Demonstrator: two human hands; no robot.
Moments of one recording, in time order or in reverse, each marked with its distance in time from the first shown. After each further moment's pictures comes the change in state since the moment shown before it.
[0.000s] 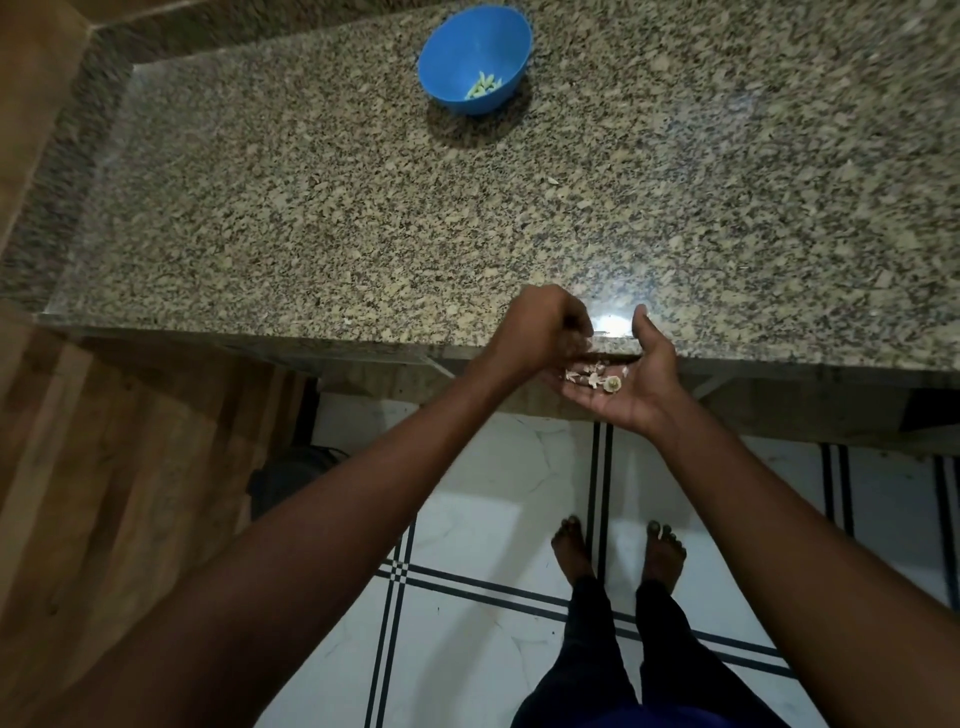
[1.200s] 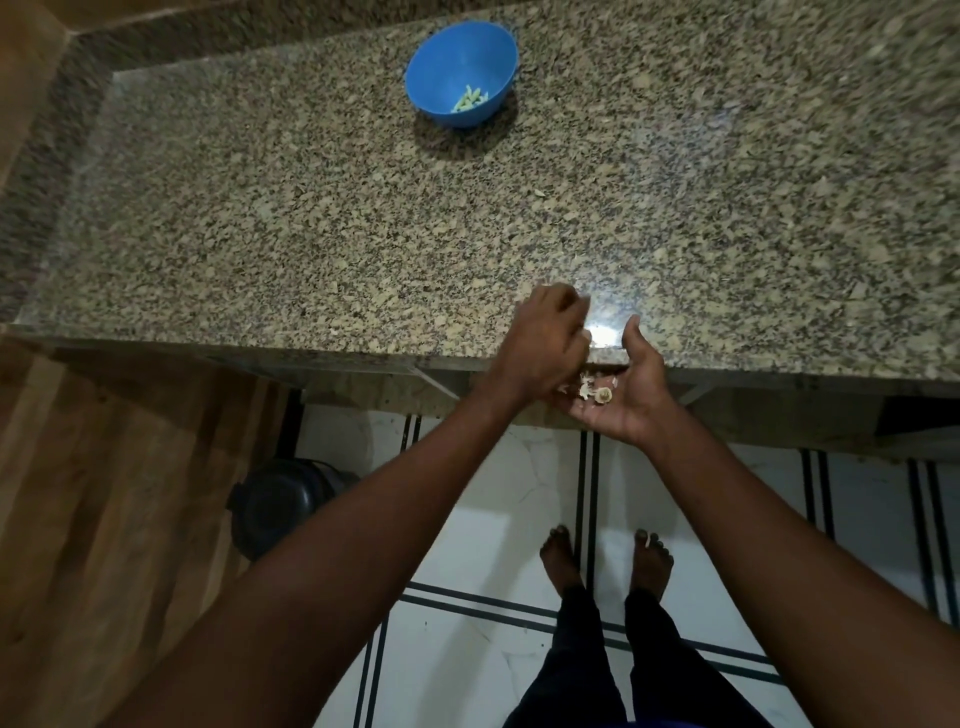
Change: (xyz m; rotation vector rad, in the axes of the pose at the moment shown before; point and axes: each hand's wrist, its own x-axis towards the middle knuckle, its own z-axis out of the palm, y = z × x) left_hand 0.012 -0.015 0.041 0.091 0.176 0.120; right_hand 0.005 -0.003 -0.008 -0.040 0.013 -0.033
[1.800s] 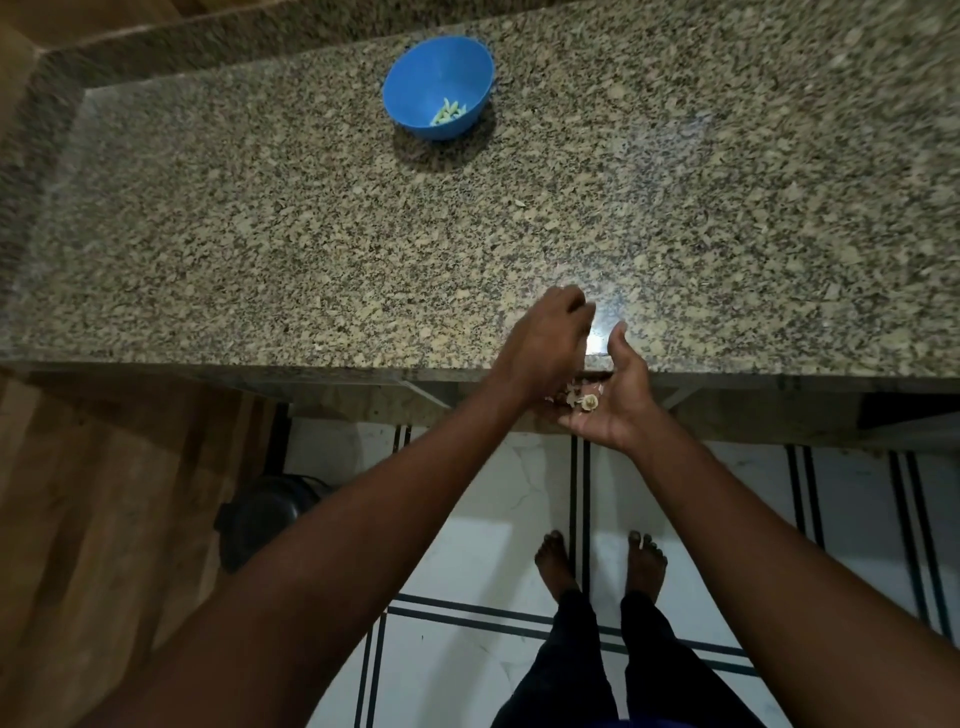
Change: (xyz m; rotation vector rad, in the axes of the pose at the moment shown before) left_hand 0.022 0.010 0.014 0.086 0.063 0.140; right_hand -0.004 0.000 0.004 -0.009 0.031 0.009
